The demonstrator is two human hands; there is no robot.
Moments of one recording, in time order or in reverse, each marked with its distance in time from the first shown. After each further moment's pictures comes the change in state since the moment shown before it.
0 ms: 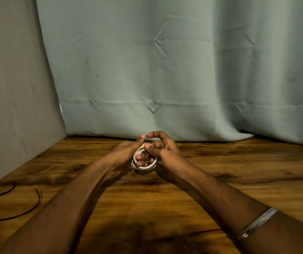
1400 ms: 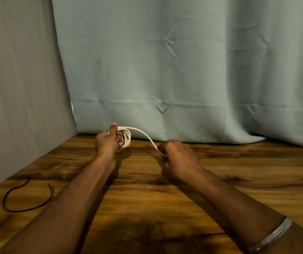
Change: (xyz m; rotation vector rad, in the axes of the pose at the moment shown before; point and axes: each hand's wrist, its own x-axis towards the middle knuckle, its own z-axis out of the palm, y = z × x) left_hand 0.009 0.012 -0.041 -0.160 0.836 0.341; right_hand -0.006 -0.011 -0.010 -1.646 0.073 -0.243
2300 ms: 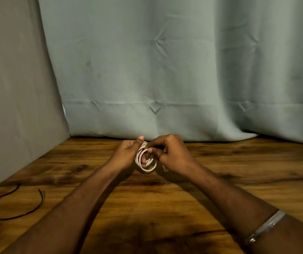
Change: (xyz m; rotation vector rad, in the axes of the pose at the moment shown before) left_hand -0.035 -0.027 0.019 0.340 -0.672 0.043; right_hand 0.008 0.009 -0.009 0.444 0.103 -0.111
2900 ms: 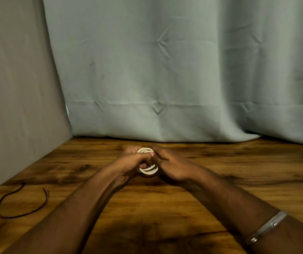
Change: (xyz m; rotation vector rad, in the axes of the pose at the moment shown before) left_hand -0.005 -0.001 0.007 -0.256 -0.053 -0.227; right_hand -0.009 0.010 0.019 0.136 -0.292 0.066
